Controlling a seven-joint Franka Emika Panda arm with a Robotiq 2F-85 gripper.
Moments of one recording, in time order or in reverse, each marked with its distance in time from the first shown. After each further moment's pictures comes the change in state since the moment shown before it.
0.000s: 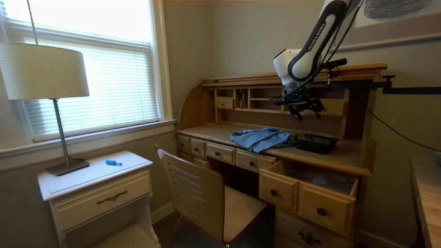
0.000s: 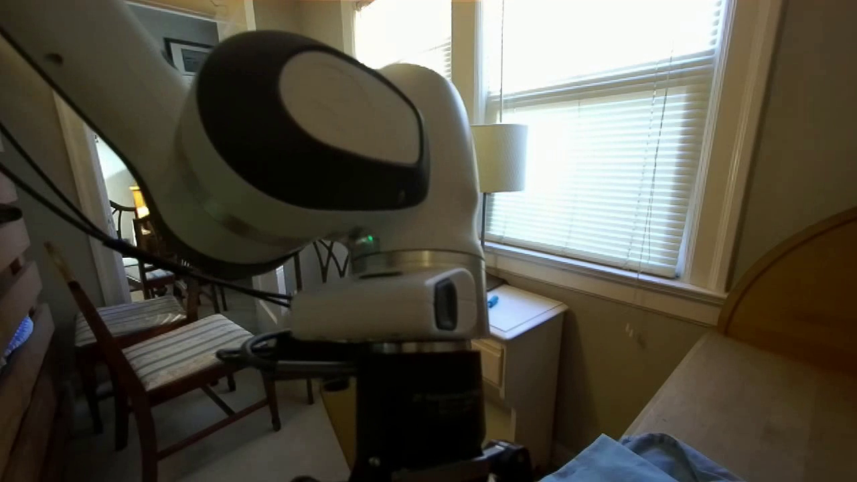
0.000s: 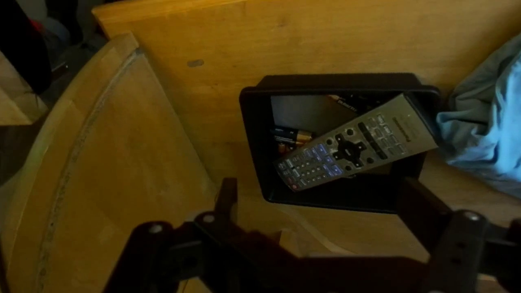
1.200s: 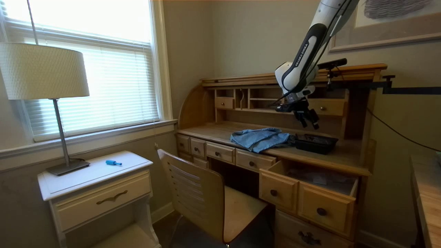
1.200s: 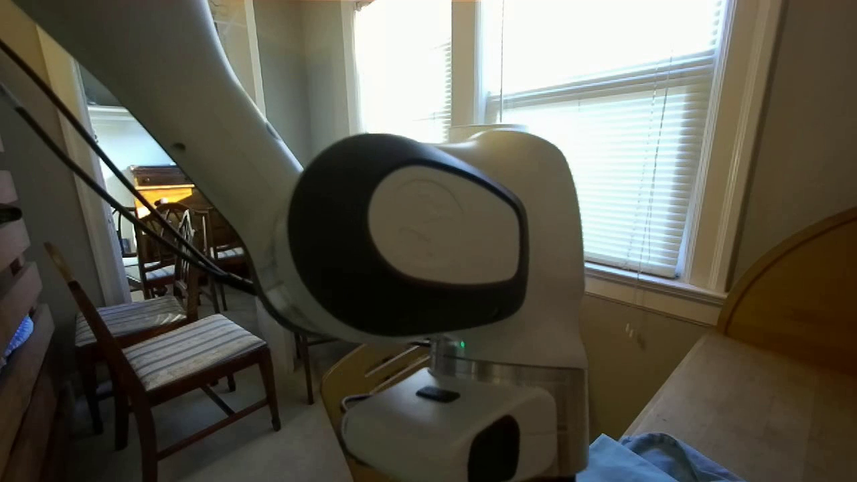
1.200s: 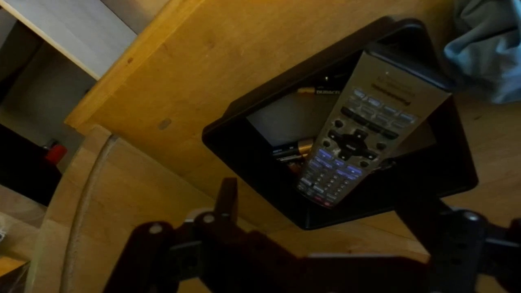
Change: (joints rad) arm 0.044 0.206 -0.136 0.170 0.235 0.000 0.258
